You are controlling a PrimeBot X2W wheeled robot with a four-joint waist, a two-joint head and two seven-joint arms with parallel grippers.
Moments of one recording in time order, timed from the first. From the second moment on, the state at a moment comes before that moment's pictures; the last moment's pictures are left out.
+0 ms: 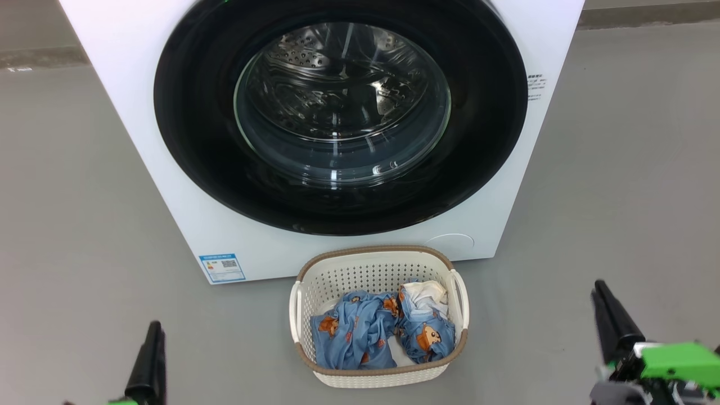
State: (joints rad) left arm -0.06 0.04 0.08 0.27 -1.62 -0.13 0.11; right arm -0.06 -0.04 -0.13 0.28 1.61 0.12 0.11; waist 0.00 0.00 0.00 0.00
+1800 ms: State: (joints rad) left arm -0.04 0.03 0.06 0.27 -0.99 -0.13 -0.04; right arm -0.07 -0.11 0.02 0.31 1.11 0.12 -0.04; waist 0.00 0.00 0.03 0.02
